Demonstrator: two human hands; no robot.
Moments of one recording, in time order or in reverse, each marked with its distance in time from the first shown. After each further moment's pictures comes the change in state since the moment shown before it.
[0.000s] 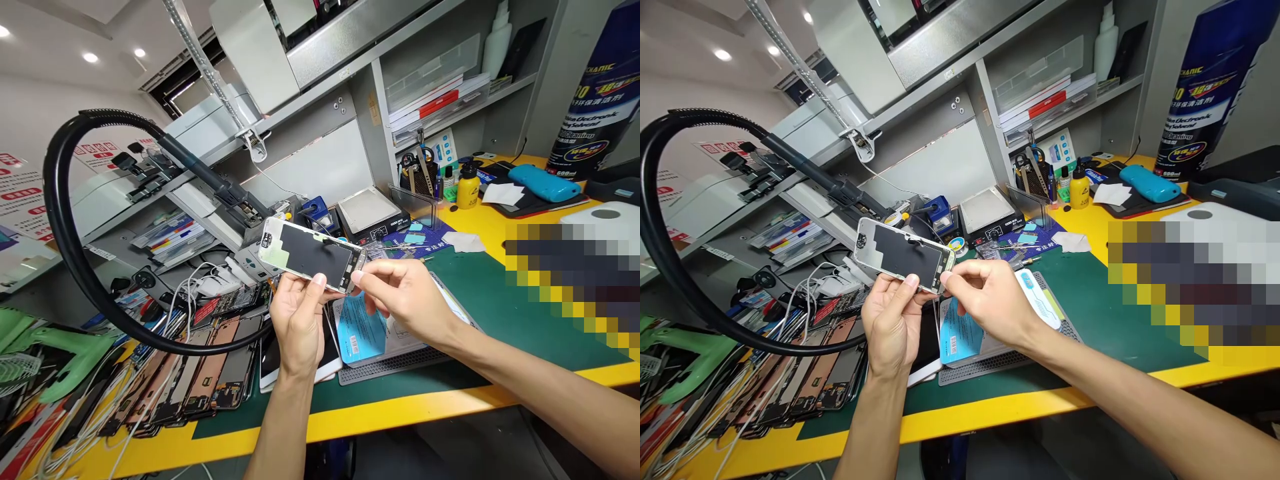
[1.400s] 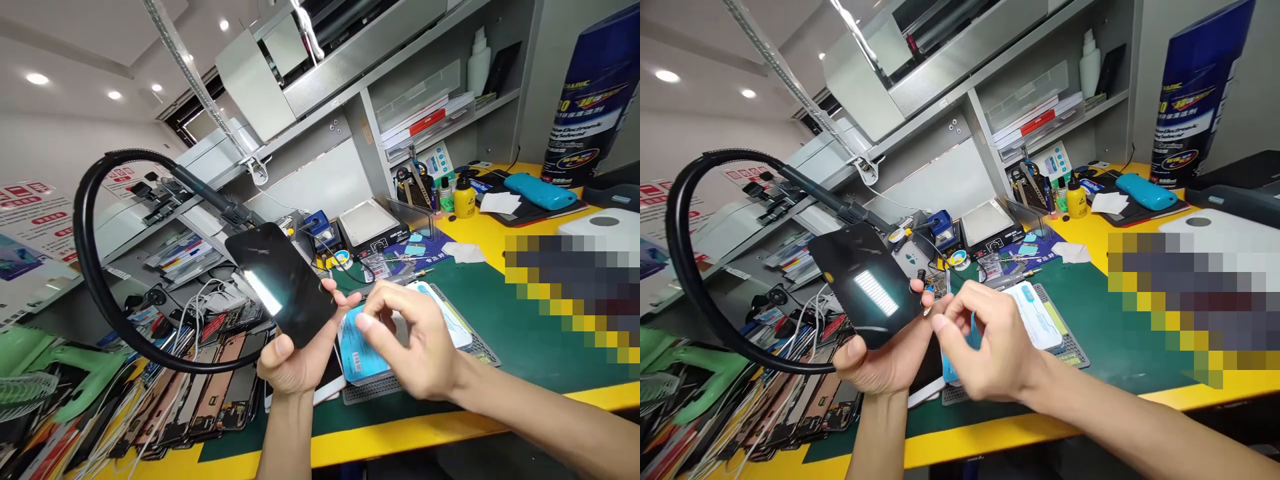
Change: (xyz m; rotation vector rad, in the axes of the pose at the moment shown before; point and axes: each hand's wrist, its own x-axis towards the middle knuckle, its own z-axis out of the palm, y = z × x) left_hand -0.005 0.013 -0.004 -0.381 -0.370 -0.088; right_hand -0.020 0.001 0.007 -0.122 0.122 -0.401
